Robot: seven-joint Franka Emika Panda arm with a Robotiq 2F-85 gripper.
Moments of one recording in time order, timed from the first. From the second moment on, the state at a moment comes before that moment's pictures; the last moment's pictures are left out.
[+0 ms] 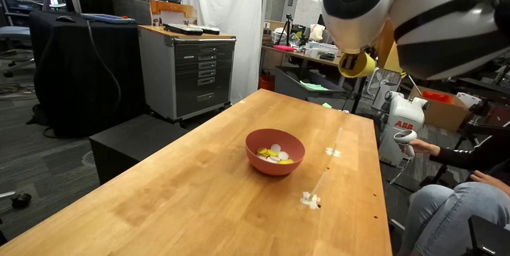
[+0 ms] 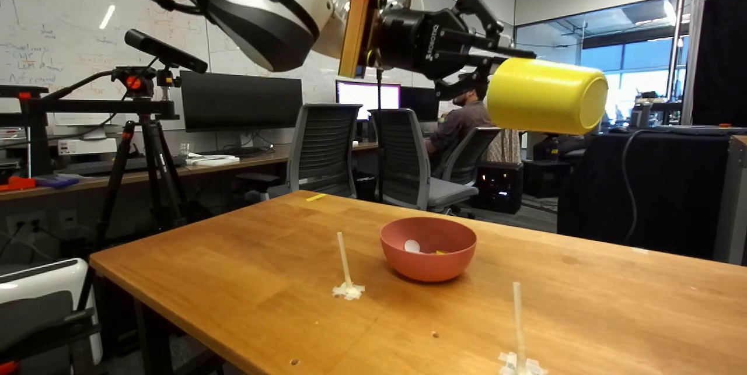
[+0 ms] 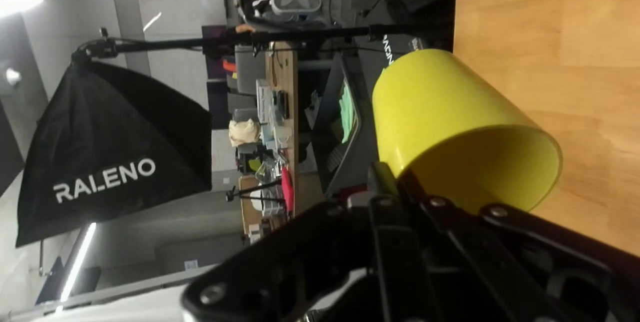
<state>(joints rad) 1.22 0.61 -1.32 -2.12 -1.03 2.30 0.58</state>
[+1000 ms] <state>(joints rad) 0.49 0.17 -0.60 -1.94 -0.83 2.09 0.66</state>
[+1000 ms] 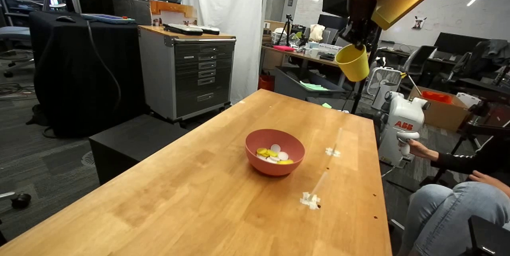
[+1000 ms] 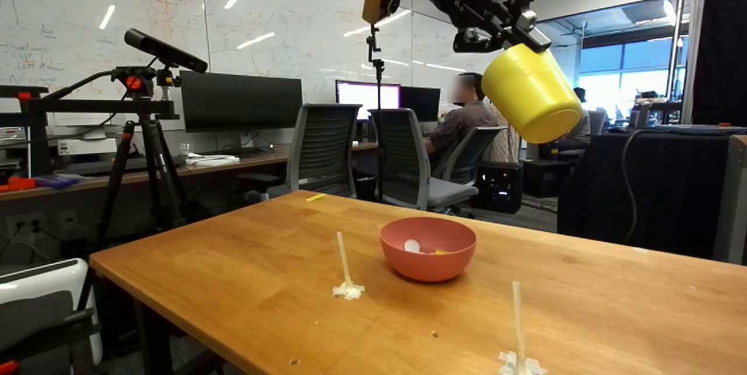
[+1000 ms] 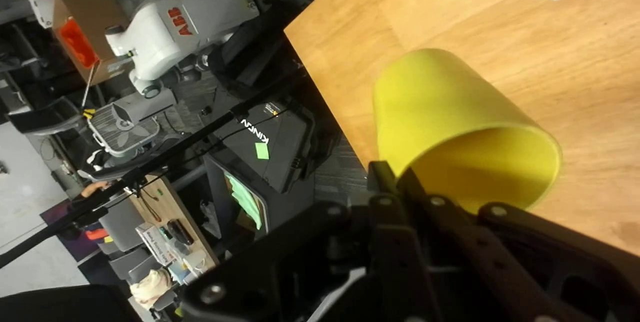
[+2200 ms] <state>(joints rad) 0.04 0.22 -0.24 -2.01 -1.00 2.46 1.08</state>
